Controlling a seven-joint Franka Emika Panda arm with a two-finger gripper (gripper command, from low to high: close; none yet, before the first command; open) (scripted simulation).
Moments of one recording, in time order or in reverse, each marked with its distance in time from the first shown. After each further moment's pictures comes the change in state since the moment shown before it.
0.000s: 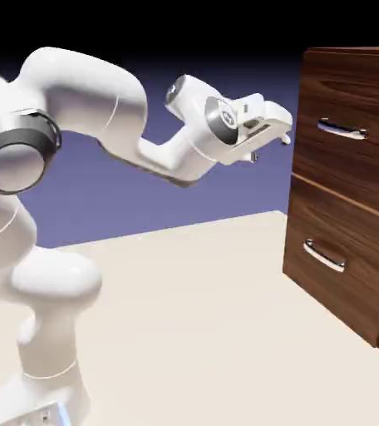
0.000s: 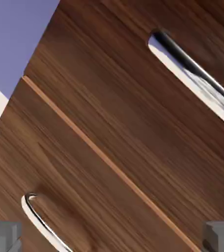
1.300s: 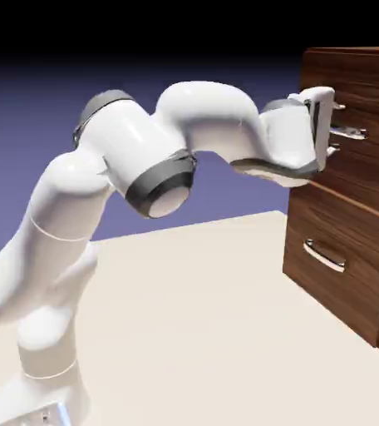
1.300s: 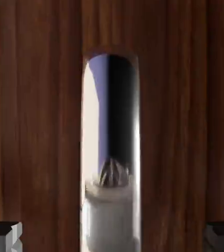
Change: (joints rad) arm 1.125 -0.089 -0.924 0.625 -1.203 -0.185 0.146
